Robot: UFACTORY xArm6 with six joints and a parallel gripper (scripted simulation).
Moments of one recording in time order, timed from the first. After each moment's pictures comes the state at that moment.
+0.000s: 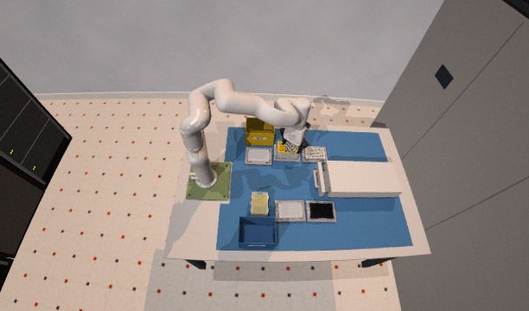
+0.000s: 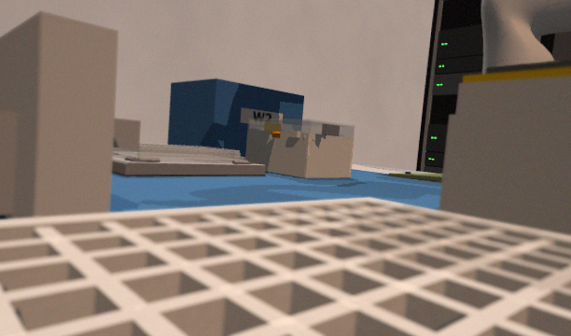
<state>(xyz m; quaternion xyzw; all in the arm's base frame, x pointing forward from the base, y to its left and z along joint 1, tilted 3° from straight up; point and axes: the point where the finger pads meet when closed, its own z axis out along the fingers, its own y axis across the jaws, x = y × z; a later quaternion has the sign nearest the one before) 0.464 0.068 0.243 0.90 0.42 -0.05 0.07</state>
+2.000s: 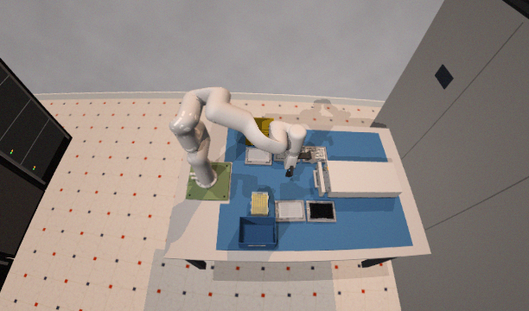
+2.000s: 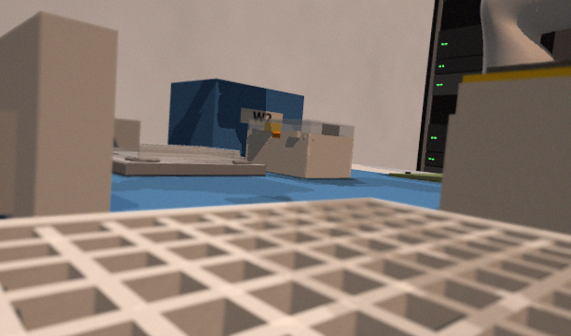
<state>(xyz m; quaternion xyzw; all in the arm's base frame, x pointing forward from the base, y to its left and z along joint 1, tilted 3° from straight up) 0.440 -0.039 0.226 1.00 0.00 0.00 0.03</state>
